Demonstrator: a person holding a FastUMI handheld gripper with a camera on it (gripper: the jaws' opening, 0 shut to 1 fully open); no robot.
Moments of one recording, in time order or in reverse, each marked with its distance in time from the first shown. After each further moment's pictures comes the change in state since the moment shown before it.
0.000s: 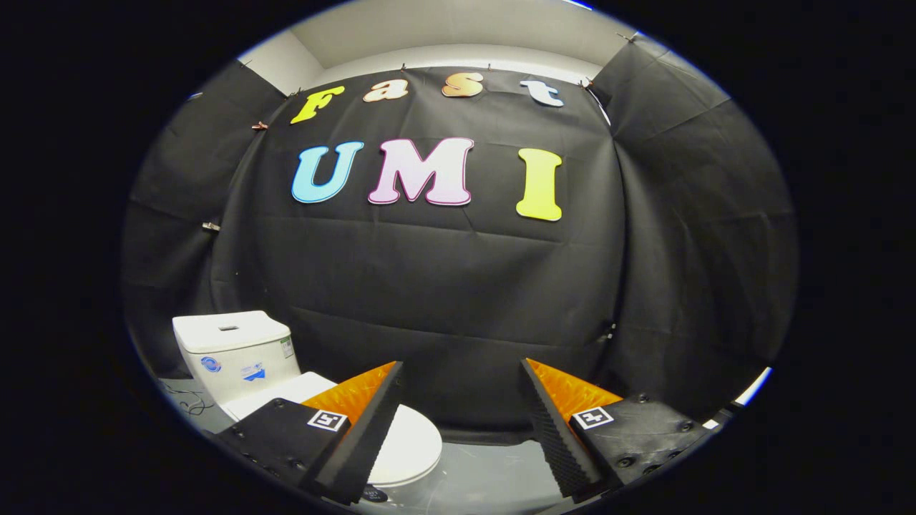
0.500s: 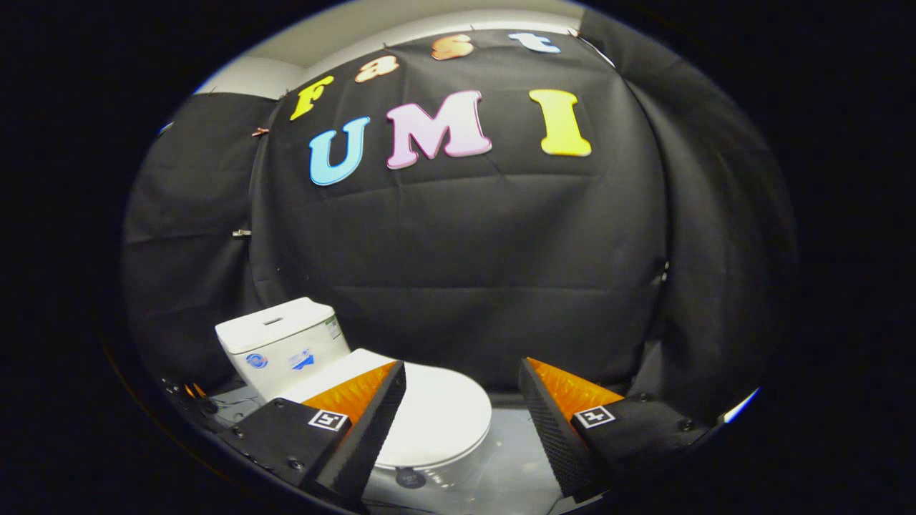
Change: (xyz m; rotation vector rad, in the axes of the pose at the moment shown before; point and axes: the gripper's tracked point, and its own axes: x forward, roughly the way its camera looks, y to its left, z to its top) arm 0.006 0.010 -0.075 0.215 0.273 0.173
